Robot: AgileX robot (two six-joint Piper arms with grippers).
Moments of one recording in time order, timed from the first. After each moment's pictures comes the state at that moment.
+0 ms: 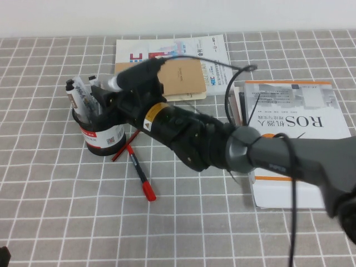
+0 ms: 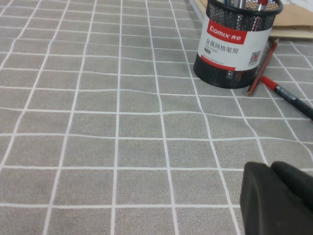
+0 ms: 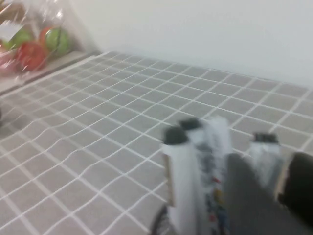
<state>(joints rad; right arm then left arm) 0.80 2.23 -1.63 -0.15 -0.48 0.30 -0.15 -0.01 0.03 -0.06 0.39 -0.01</state>
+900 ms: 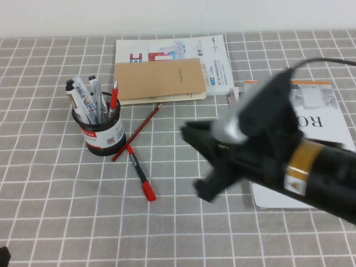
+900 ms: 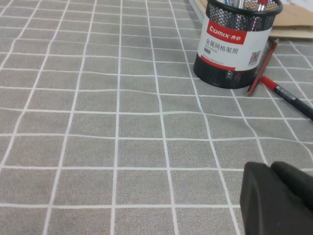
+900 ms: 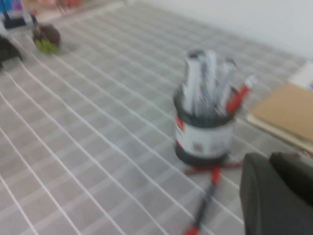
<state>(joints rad) 0.85 1.31 -0.80 -0.27 -0.21 0.30 -0.15 -0.01 0.03 -0.06 0.39 -0.01</state>
